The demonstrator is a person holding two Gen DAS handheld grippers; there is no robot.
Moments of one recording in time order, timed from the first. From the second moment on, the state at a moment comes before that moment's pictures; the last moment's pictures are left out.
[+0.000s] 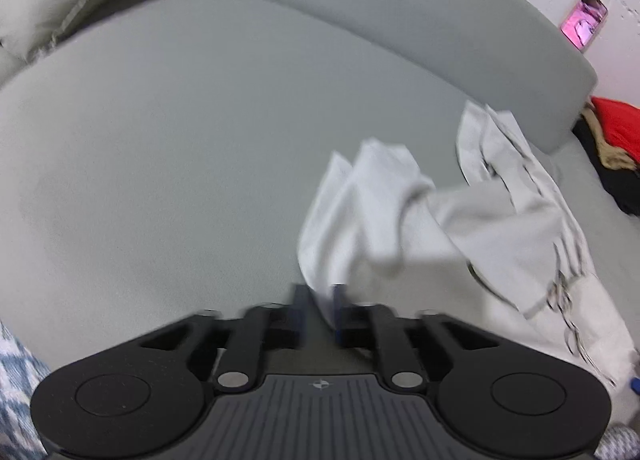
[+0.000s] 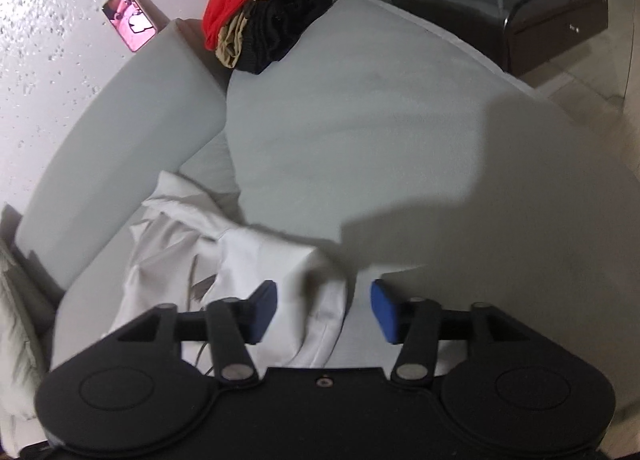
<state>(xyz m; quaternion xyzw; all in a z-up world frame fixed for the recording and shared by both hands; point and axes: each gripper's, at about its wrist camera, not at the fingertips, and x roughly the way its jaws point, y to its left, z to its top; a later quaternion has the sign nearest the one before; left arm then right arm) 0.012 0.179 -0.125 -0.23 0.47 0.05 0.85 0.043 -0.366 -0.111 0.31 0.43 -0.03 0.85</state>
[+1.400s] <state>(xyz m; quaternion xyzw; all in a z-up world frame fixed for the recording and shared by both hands) 0.025 0.185 -0.165 -0.40 0.44 -0.02 0.81 0.051 -0.366 -0.139 0.27 0.48 0.04 0.83</state>
